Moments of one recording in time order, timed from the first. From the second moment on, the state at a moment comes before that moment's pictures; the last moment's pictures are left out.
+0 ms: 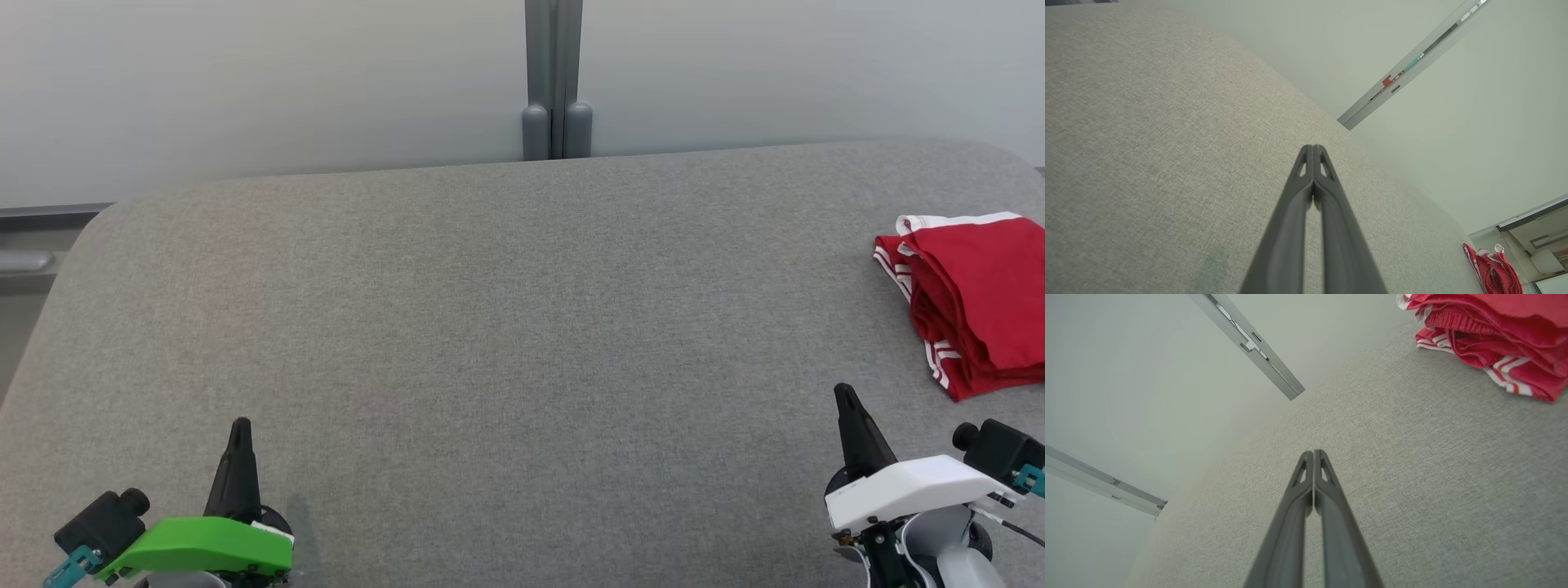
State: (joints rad) left arm -0.03 0.08 0.00 0.29 -0.83 -0.13 -0.12; right arm -0.03 -0.06 -0.05 0.22 0.71 0.13 -0.03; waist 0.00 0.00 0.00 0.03
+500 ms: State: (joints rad) left arm -0.05 0.07 0.03 0.28 -1.00 -0.13 -0.07; right arm -0.04 -0.06 -0.07 0.23 0.91 0.13 0.00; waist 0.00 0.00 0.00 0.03
